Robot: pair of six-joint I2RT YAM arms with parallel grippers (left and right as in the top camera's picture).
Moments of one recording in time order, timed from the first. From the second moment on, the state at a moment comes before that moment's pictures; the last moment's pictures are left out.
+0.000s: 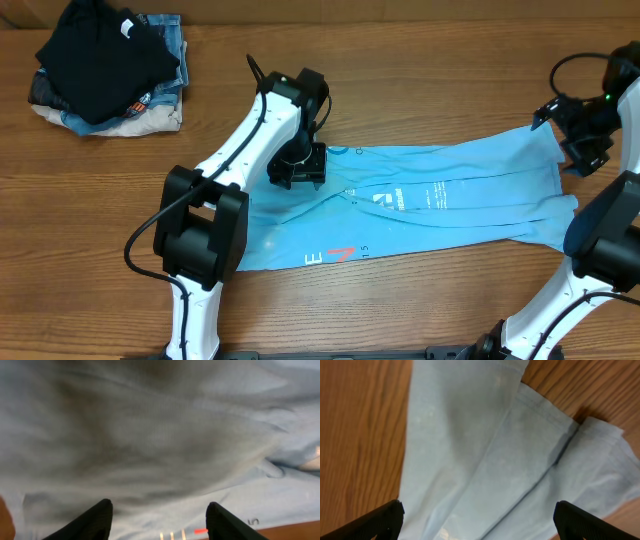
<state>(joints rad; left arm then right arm) -0.43 2.16 1.75 -1.28 0.16 -0.40 -0.42 2.09 1.84 -1.30 -0.13 0.57</state>
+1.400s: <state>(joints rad) -0.44 2.07 1.45 -0.89 0.18 -0.47 -0.42 2.09 1.63 -0.96 -0.08 0.70</state>
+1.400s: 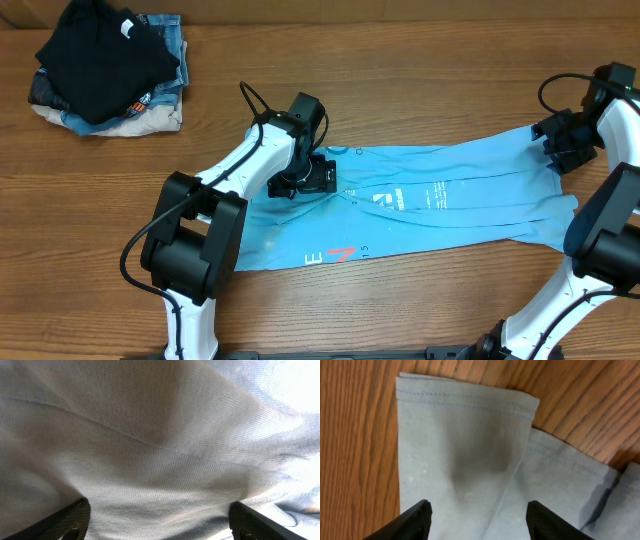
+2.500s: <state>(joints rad) -0.44 2.07 1.45 -0.89 0.18 -0.47 -0.45 2.09 1.48 -0.78 -0.03 0.73</state>
